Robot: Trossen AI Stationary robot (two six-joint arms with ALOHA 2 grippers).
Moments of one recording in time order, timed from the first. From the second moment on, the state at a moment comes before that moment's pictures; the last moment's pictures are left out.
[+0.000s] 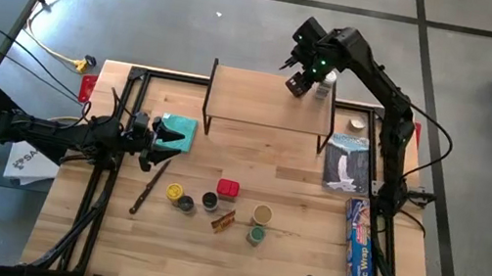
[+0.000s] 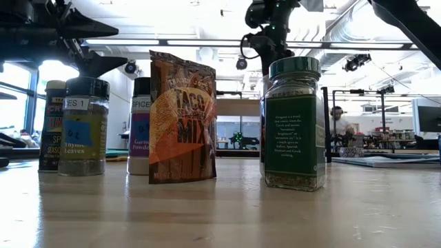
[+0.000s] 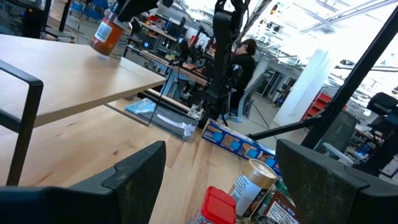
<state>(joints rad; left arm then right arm) 0.02 0.27 0.05 0.30 -0.13 -0.44 -0.64 2.06 2.34 -1.53 0.11 0.00</state>
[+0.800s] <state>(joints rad) 0.02 0.27 0.05 0.30 -0.13 -0.44 -0.66 2.05 2.34 -1.47 0.19 -0.03</state>
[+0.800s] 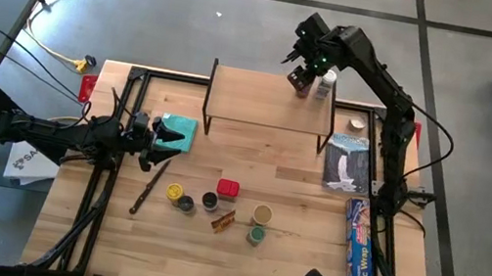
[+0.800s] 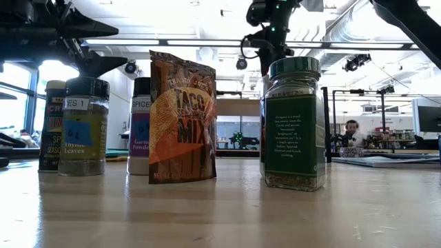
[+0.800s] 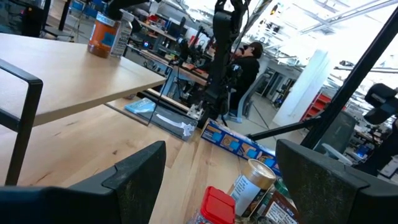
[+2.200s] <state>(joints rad) -0.09 0.29 0.05 0.29 -0.23 -0.35 0.16 1.80 1.58 -0.85 0.14 0.05</state>
